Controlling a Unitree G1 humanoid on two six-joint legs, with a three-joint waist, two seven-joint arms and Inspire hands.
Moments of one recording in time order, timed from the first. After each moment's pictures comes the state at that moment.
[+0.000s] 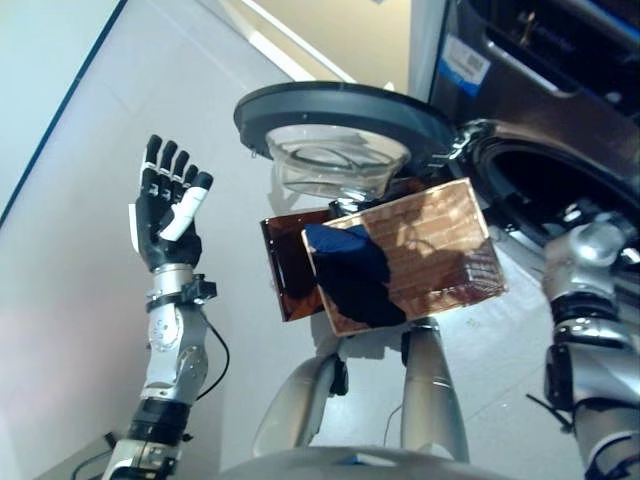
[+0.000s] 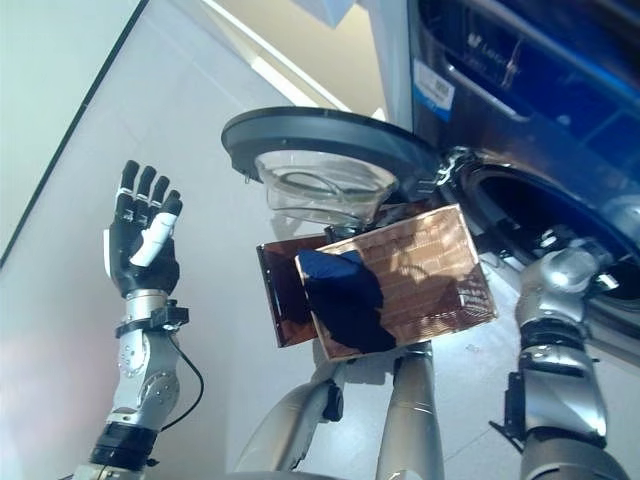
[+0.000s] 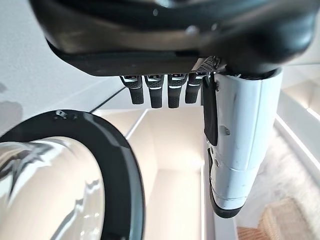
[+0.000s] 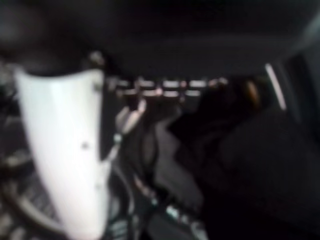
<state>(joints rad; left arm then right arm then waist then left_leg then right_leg) -0.06 0.25 -0.05 0.07 -0.66 -0.49 0.17 -0.62 -0.59 -0.19 0.89 0.54 -0.36 -0.58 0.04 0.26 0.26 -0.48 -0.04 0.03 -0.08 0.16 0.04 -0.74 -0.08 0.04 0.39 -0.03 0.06</state>
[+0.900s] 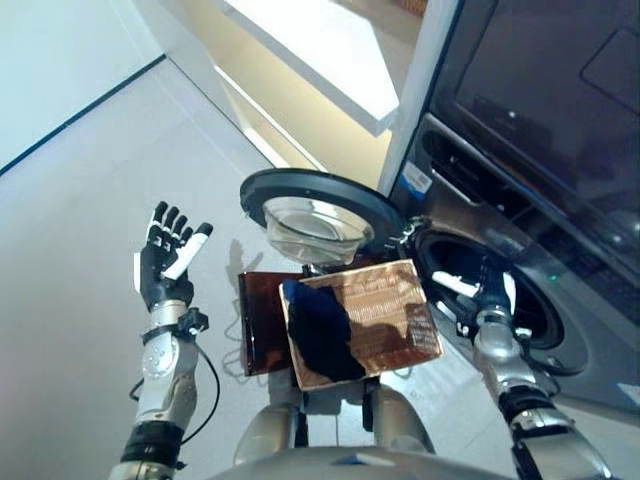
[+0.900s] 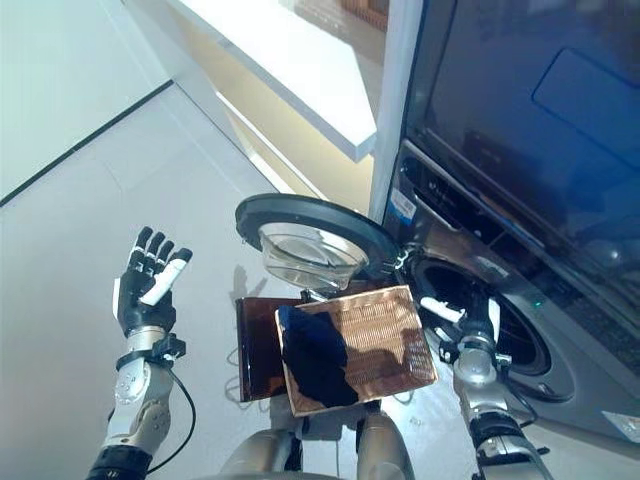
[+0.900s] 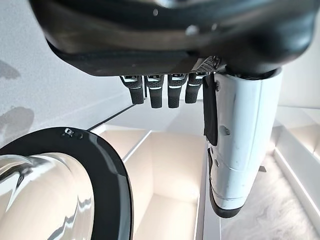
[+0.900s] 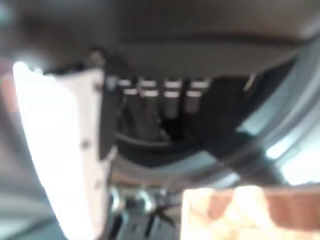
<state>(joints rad) 0.04 0.23 0.04 0.29 -0.56 -0.40 0.16 -0.19 -0.40 0.10 0.83 0.16 -0.22 -0.32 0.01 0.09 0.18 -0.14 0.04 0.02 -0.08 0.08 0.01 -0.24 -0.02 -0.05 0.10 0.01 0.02</state>
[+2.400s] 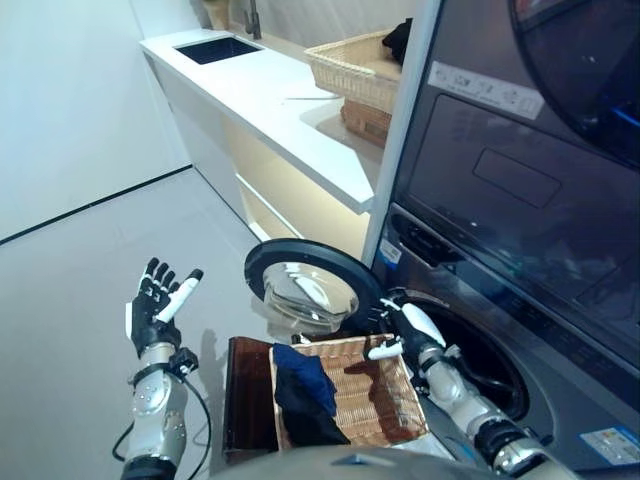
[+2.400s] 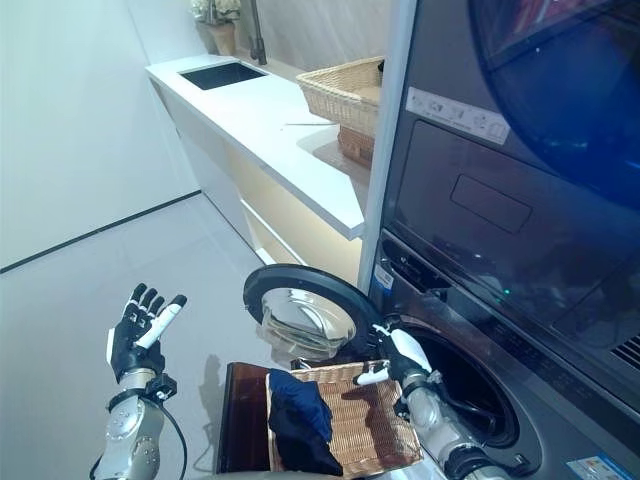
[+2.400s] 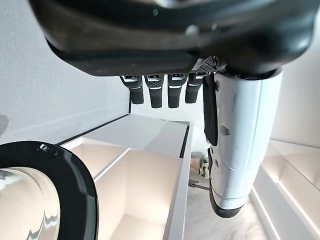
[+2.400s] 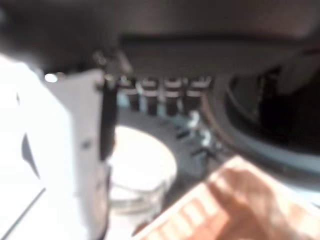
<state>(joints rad) 0.14 0.20 0.09 0.39 -0.51 -0.37 0.18 -0.08 -0.34 0.40 0.80 -0.37 -0.17 -0.22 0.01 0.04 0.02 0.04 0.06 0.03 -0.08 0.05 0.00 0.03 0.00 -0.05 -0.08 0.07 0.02</state>
